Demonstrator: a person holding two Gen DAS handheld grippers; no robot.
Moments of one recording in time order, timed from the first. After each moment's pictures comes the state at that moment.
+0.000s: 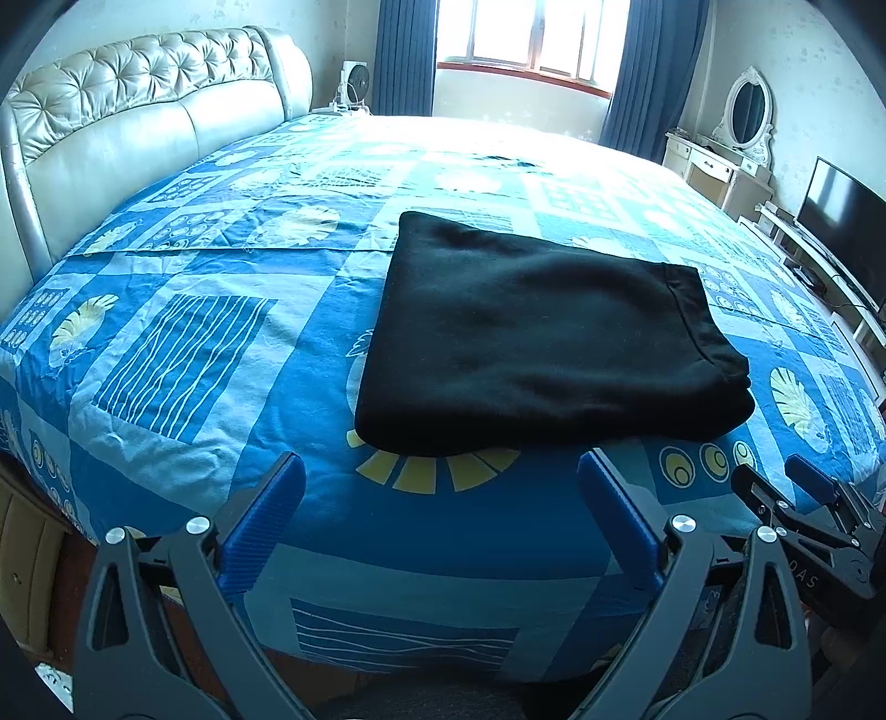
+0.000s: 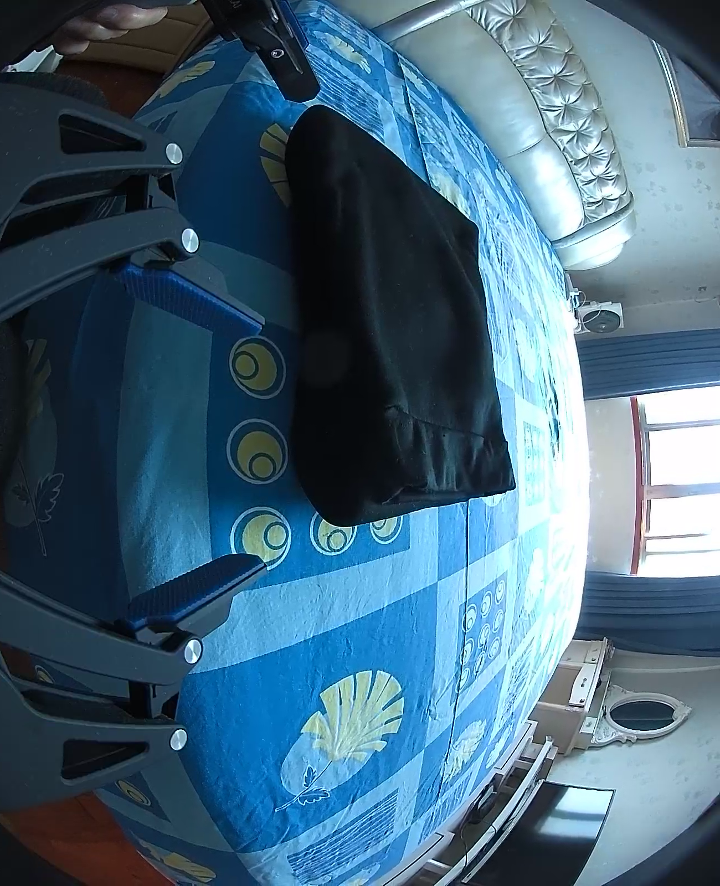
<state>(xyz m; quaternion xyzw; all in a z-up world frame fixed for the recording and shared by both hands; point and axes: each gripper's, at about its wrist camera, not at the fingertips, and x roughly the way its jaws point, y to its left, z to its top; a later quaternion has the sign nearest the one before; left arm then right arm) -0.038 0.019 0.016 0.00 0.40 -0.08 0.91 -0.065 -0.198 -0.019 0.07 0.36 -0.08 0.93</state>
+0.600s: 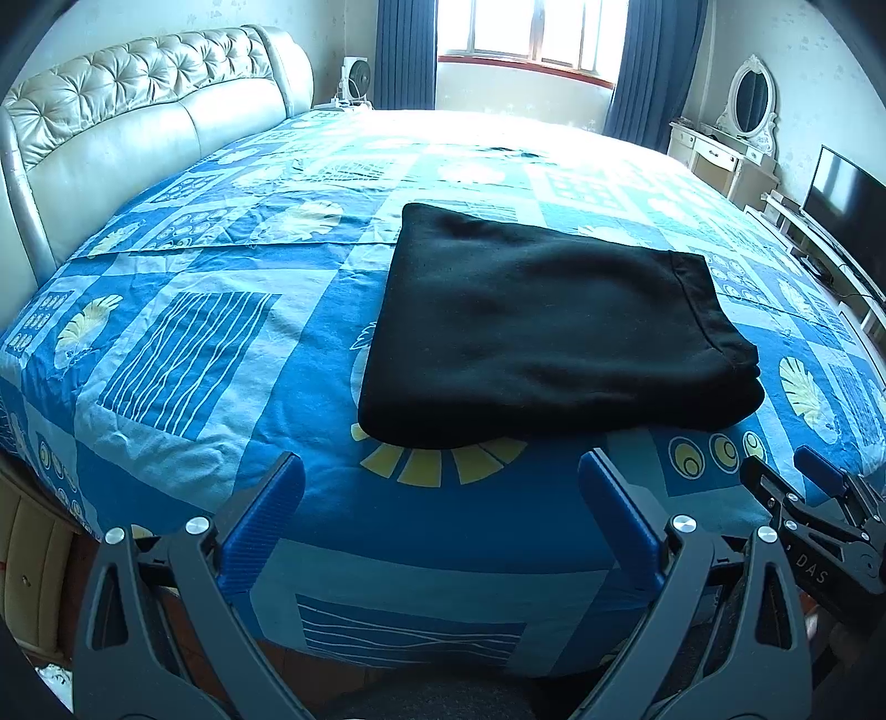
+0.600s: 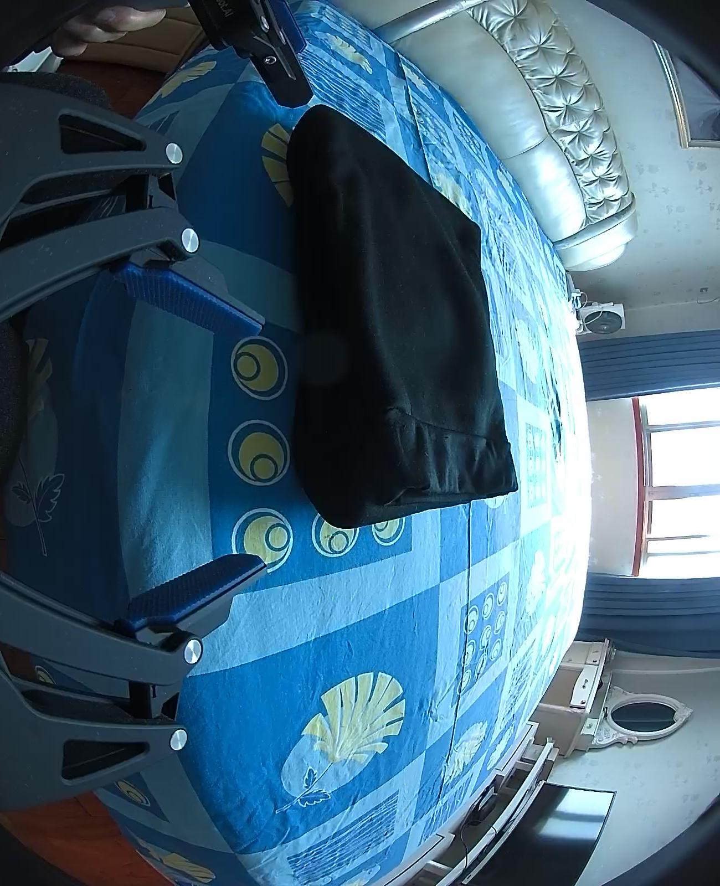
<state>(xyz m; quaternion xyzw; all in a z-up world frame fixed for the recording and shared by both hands) -0.038 0.016 0.013 0.01 0.40 -0.07 0.91 -0.064 -0.198 -0.019 0.07 0.36 -0.08 0.93</state>
